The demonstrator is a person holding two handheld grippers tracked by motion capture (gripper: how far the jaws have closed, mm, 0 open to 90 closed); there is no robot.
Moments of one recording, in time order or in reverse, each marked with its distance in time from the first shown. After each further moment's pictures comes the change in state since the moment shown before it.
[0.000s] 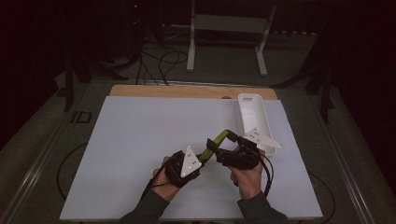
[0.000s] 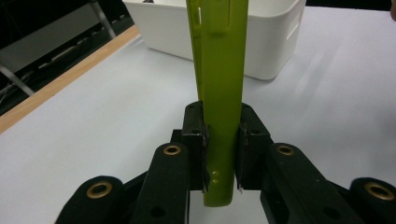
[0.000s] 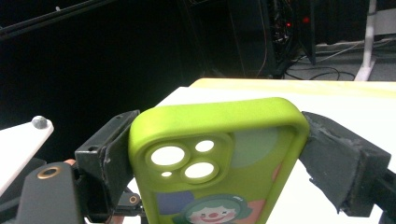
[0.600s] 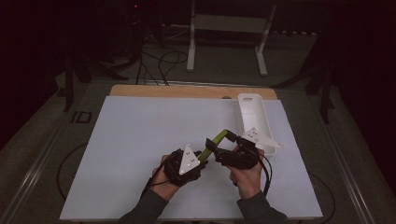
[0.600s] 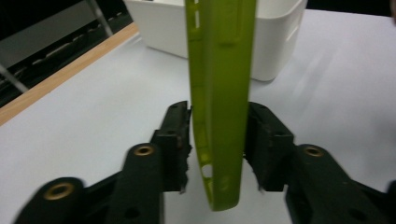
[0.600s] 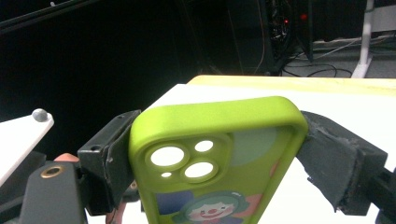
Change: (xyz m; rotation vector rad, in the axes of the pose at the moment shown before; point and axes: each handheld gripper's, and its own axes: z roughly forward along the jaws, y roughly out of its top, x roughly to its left) left arm 0.006 -0.001 -0.001 0.004 -0.005 -0.034; right arm 0.002 0.000 0.003 0.014 -0.012 -0.006
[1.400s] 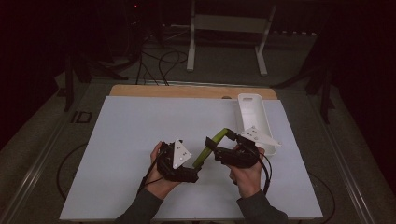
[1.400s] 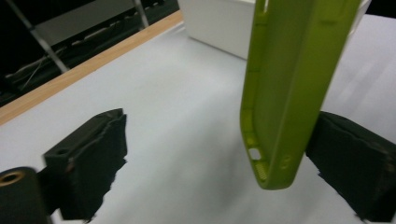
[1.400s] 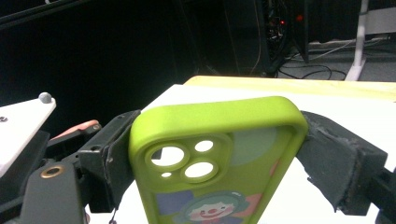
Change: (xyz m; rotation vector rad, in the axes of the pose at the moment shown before) left arm 0.015 -0.004 -0.008 0.024 0.124 -0.091; right arm 0.002 0.005 0.001 0.003 -0.017 -0.012
